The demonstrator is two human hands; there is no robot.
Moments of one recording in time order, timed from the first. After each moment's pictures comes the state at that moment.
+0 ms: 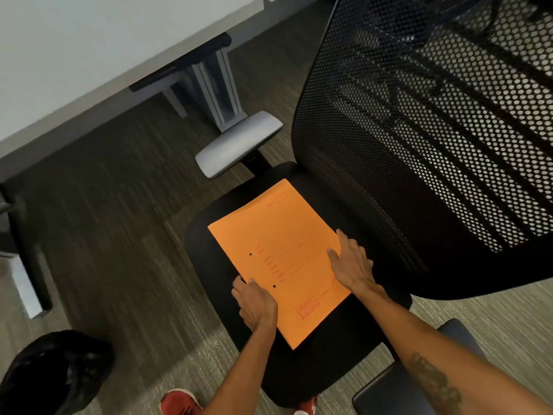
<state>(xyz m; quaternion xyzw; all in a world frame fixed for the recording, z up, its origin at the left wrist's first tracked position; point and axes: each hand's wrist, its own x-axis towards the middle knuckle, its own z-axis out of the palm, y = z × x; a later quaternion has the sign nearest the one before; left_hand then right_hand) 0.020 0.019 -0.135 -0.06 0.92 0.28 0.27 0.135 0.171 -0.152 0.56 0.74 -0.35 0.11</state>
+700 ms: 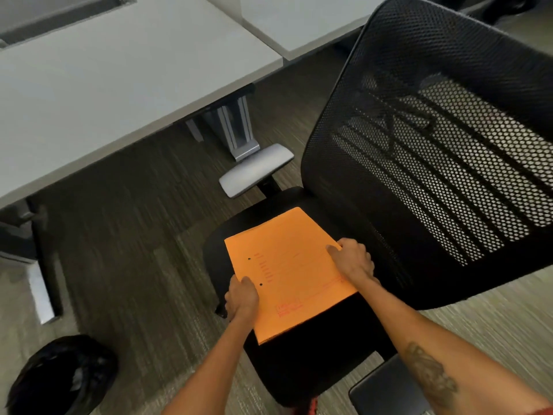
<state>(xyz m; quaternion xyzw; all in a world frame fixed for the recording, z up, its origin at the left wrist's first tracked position) -0.037 -0.006 -0.078 -0.04 0.90 0.27 0.34 0.106 0.177 -0.047 0.61 0.71 -0.34 0.08</state>
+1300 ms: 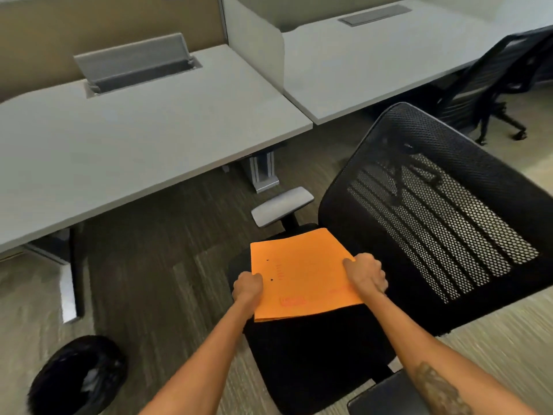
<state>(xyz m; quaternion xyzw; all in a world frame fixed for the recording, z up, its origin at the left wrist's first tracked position) -0.081 -0.011 0.041 0.03 0.89 0.27 0.37 0.088 0.154 0.083 0.67 0.67 -0.30 0.00</state>
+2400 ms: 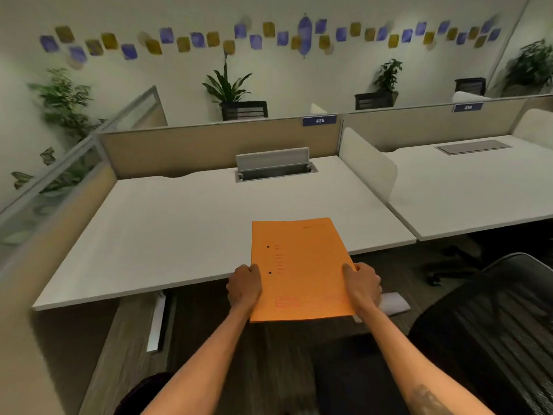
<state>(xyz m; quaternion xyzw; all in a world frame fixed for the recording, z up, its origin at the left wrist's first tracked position) -0.301 -0.175 0.269 0.00 0.90 0.43 0.09 -0.175 0.021 0.281 0.51 0.74 -0.41 -0.16</state>
